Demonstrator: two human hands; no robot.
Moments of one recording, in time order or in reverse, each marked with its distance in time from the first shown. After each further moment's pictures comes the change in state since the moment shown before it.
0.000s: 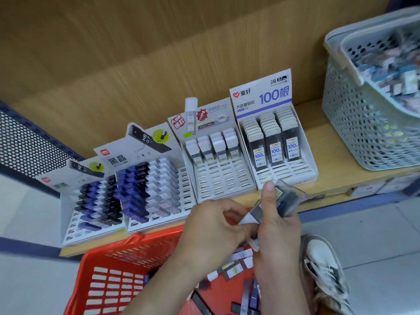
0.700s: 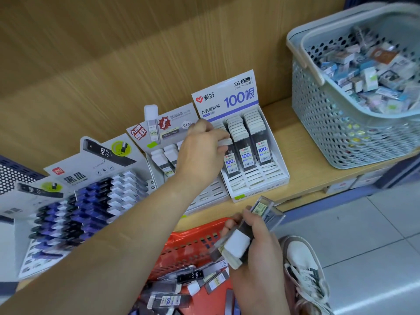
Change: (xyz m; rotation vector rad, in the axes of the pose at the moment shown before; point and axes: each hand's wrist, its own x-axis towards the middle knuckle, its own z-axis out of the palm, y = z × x) left_hand 0.149 0.033 0.013 0.505 0.327 0.462; right_hand 0.016 -0.005 -0.024 0.383 -0.104 0.360
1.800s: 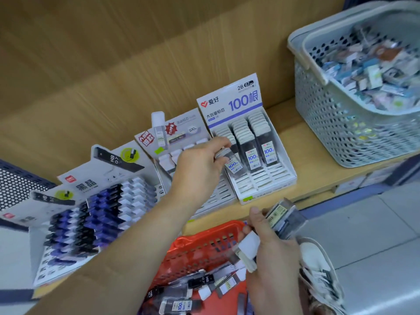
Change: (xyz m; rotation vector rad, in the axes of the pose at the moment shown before) left_hand -0.027 -0.005 -0.016 -0.134 0.005 0.000; right_hand 0.005 0.003 -0.004 -0.106 0.210 -0.218
